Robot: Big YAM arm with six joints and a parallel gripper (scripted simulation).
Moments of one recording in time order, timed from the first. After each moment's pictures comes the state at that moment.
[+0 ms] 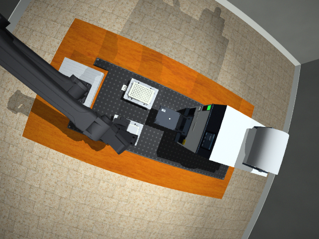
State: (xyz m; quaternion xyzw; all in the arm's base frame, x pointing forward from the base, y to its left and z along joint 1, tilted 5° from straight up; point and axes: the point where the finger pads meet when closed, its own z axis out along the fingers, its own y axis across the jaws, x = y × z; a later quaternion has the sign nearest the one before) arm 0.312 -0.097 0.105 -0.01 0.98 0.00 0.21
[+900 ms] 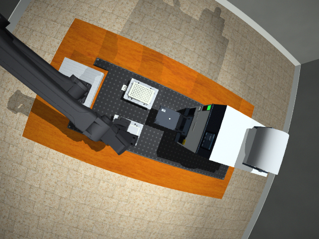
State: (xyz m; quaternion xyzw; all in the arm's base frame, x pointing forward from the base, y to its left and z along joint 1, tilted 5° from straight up) arm 0.314 -0.098 0.109 -0.01 0.98 0.00 0.21
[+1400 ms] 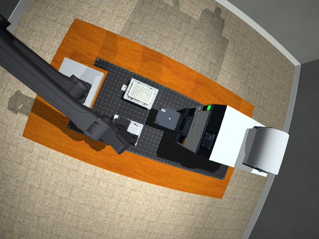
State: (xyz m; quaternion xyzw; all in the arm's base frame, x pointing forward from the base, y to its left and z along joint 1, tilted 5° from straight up) arm 0.314 -0.098 0.102 -0.01 0.98 0.00 0.21
